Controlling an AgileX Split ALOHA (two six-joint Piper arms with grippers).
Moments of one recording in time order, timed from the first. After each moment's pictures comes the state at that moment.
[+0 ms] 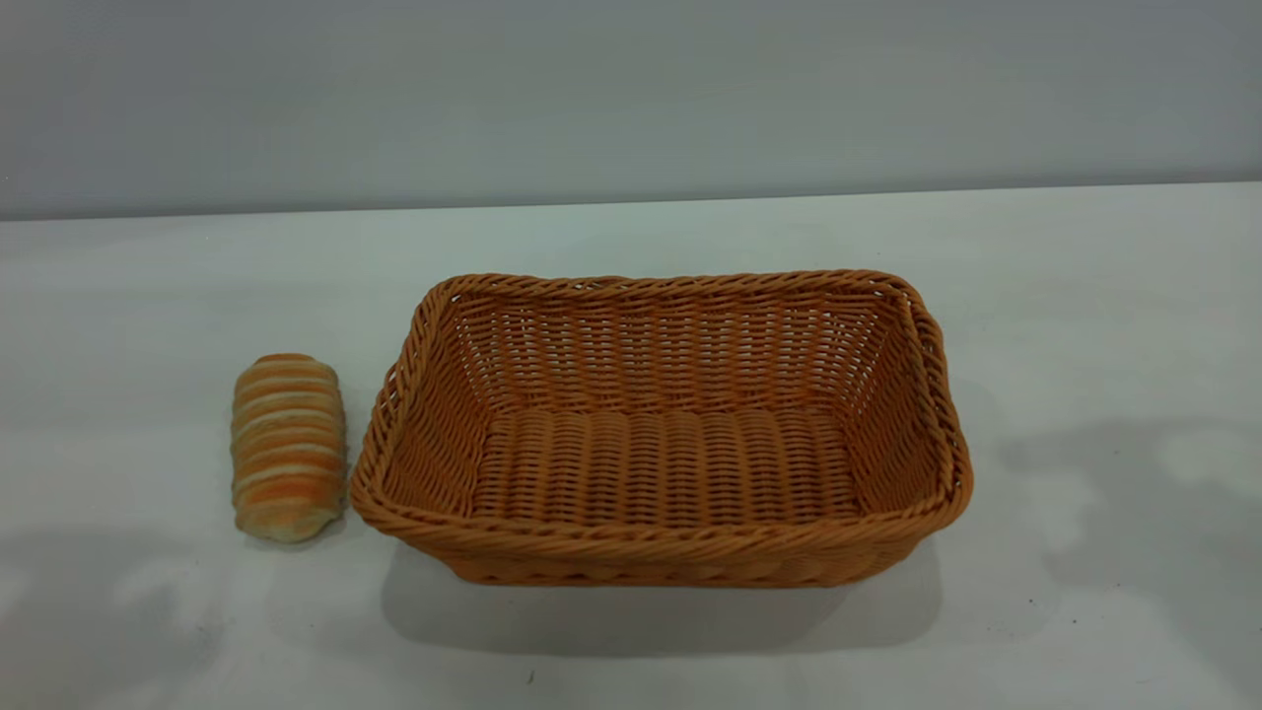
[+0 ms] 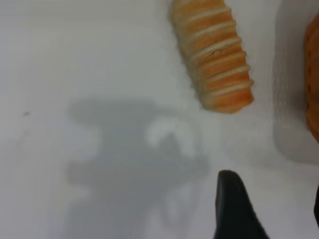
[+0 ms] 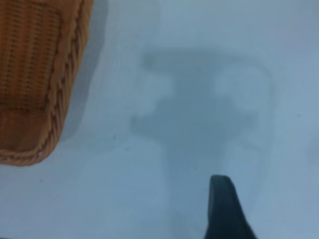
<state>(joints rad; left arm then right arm) -0.06 1.37 -0.81 -0.13 0.54 -0.01 0.19 1.53 -1.20 -0.07 0.98 0.00</state>
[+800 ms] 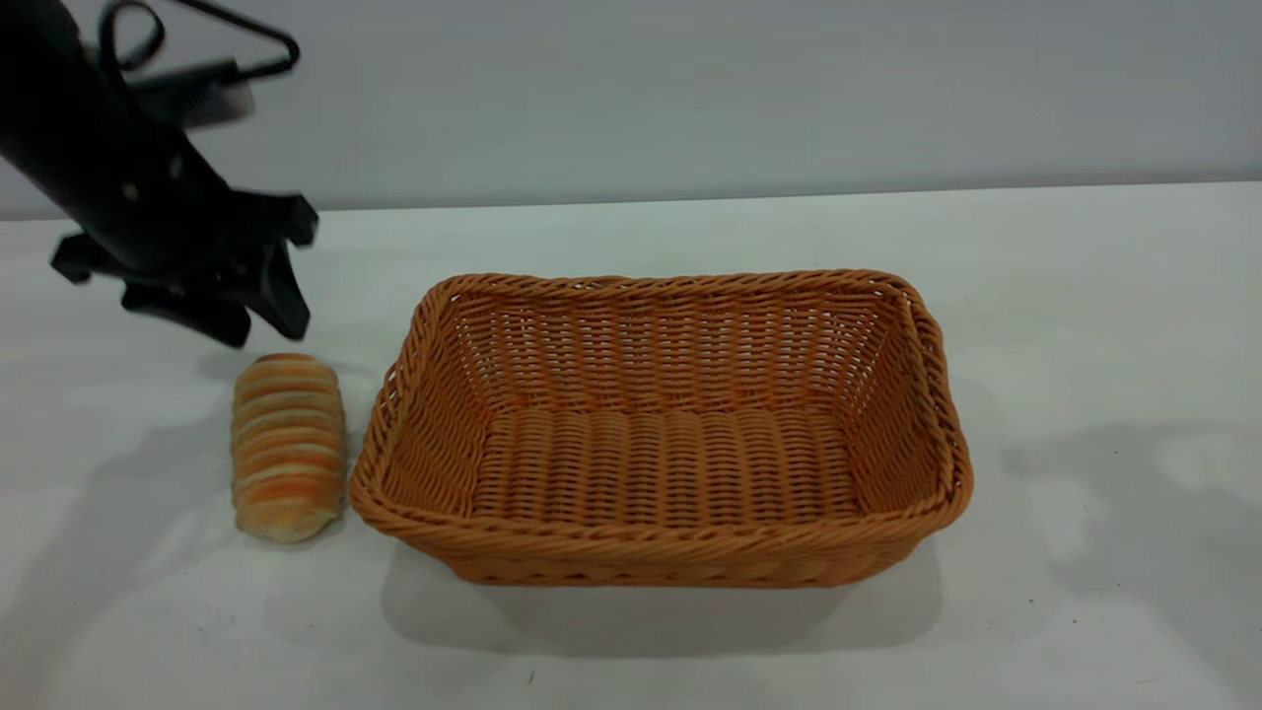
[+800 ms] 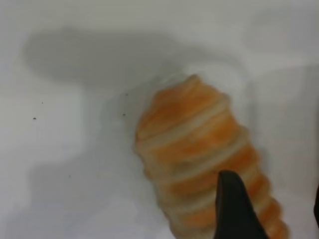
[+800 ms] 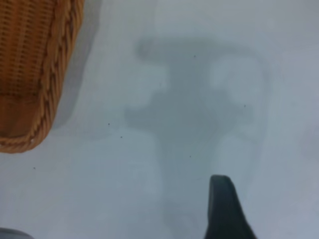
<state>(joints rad) -0.06 2.12 -1.22 -0.41 0.34 0.29 0.19 1.53 -1.20 -0.09 1.01 0.00</state>
